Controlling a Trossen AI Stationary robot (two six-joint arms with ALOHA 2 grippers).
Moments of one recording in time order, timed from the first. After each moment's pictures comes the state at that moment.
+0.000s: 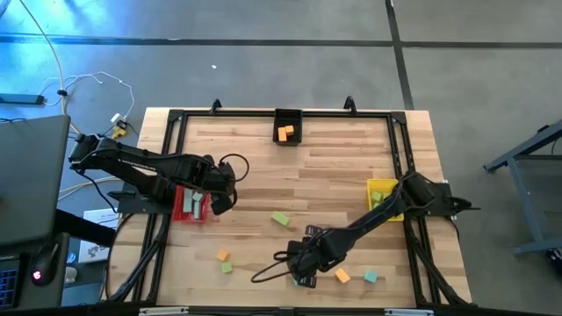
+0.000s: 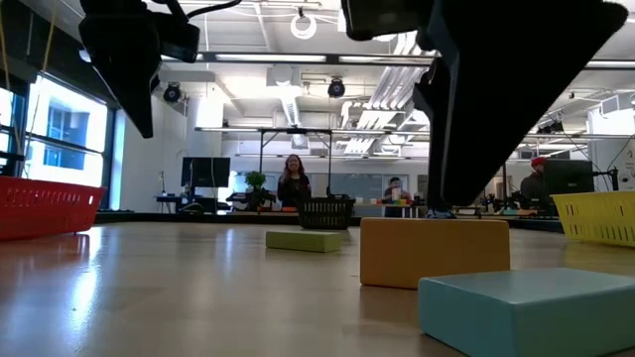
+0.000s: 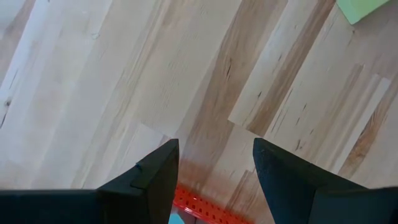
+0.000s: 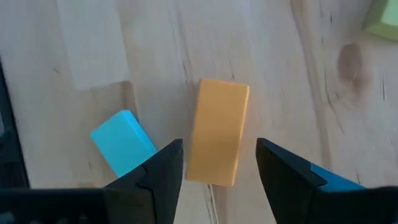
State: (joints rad) left arm -0.03 1.26 0.95 -1.04 -0.26 -0.57; right arm 0.54 2.08 1.57 -0.76 0.14 0.70
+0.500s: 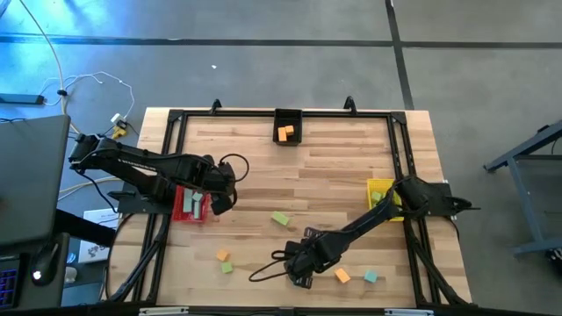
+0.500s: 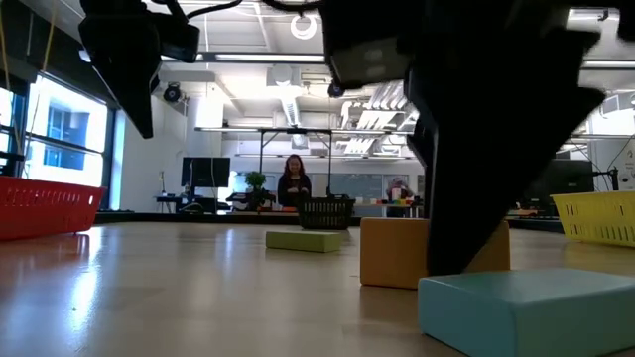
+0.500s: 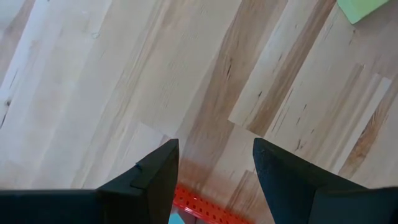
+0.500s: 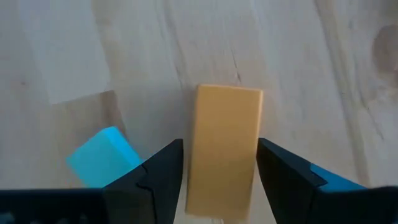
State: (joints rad) left arm -0.03 1.26 0.95 -1.04 -0.26 -0.57; right arm 0.53 2.15 1.57 -0.71 0.12 0.76
